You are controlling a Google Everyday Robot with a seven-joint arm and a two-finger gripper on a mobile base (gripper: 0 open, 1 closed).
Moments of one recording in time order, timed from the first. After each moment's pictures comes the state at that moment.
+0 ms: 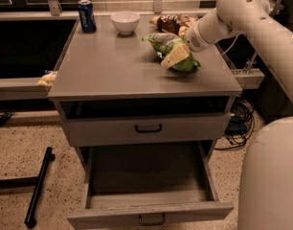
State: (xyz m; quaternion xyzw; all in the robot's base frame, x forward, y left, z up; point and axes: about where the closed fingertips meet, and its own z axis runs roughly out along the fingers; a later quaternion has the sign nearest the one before) arm 0.781 -0.131 0.869 -0.44 0.81 0.09 0.38
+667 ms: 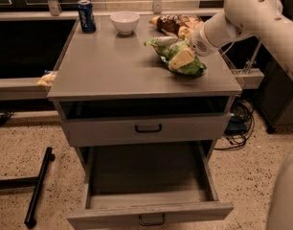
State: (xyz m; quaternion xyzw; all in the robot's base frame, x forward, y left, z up) arm 0.744 -0.134 0.877 -0.46 0.80 0.08 0.37
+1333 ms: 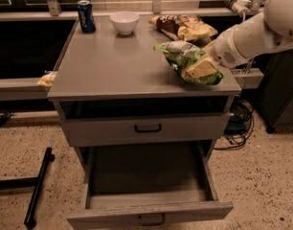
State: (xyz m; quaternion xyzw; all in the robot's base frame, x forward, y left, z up) arm 0.651 -0.162 0.902 -0.49 0.78 0.08 0.39
